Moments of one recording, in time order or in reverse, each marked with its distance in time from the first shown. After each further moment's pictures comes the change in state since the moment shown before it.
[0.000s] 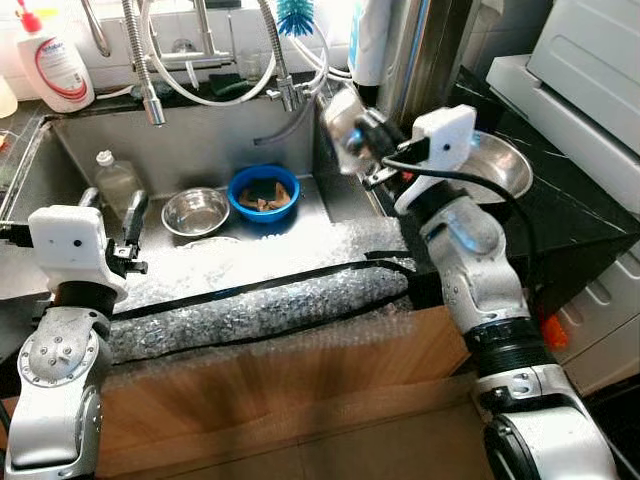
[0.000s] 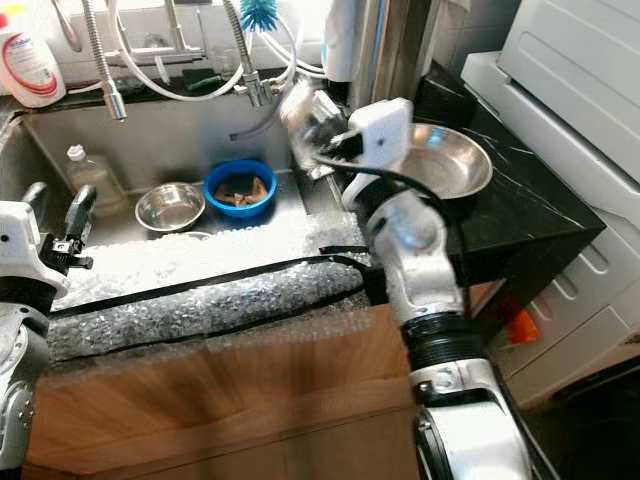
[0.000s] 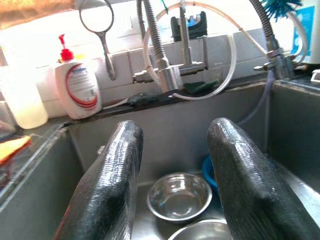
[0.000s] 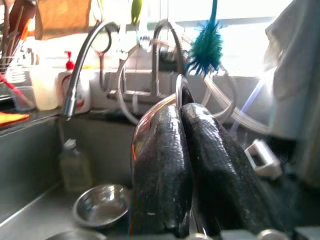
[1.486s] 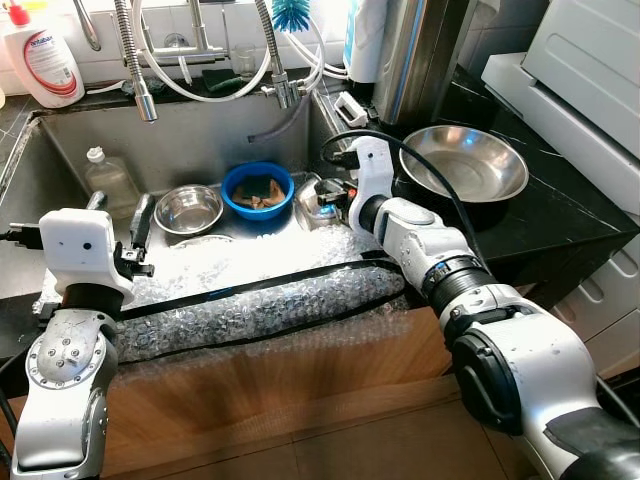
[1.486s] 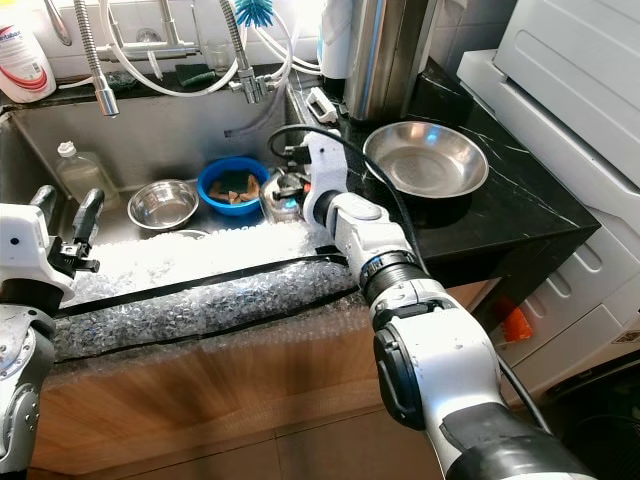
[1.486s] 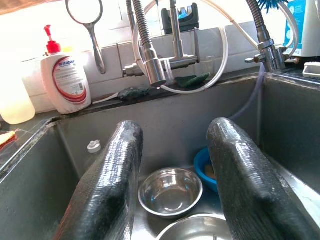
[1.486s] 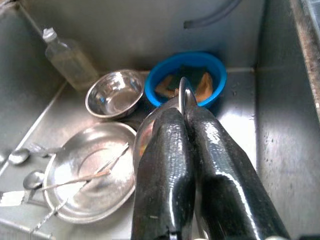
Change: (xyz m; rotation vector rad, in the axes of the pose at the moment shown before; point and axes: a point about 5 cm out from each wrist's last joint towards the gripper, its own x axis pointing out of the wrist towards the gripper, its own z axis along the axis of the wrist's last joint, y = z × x) left arm -0.001 -0.006 -0.002 -0.003 0.006 -0.014; right arm 0.037 0.017 -0.059 0.257 0.577 -0.041
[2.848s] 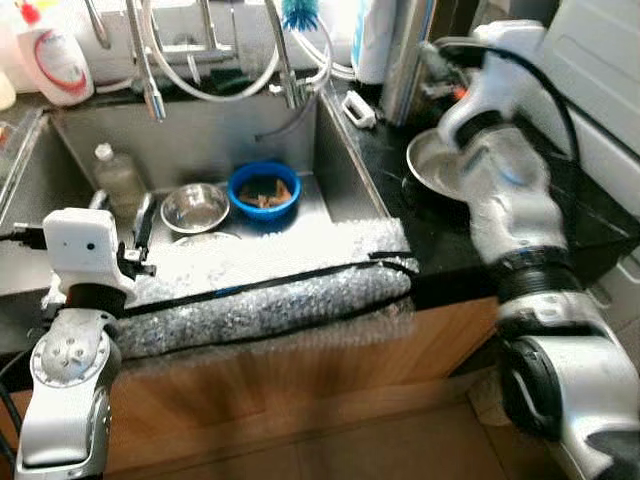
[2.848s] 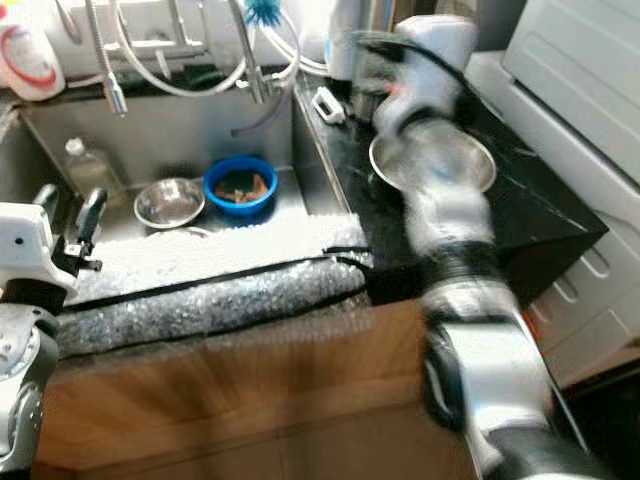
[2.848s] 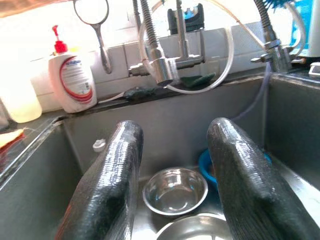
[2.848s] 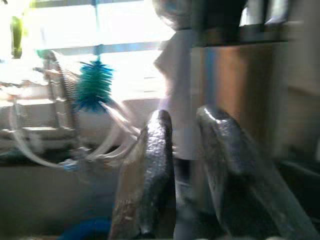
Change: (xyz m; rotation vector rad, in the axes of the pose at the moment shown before) left arm 0.001 -0.001 -0.002 0.005 -0.006 0.005; right arm -0.084 -0.065 0.091 -0.197 -0.631 -0.368
